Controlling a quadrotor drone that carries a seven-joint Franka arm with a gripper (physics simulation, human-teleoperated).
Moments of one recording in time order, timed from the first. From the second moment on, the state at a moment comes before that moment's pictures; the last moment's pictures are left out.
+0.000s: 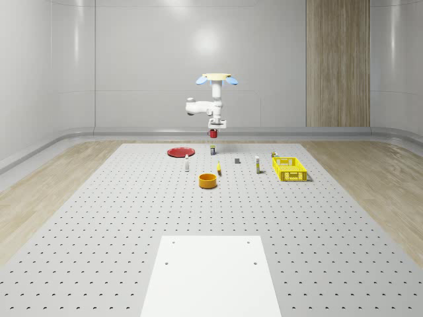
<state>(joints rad) -1.17 -1.55 1.50 -2.88 -1.65 1.57 1.70</state>
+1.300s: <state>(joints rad) -1.17 -1.58 1.50 -2.88 -1.63 1.60 1.70</state>
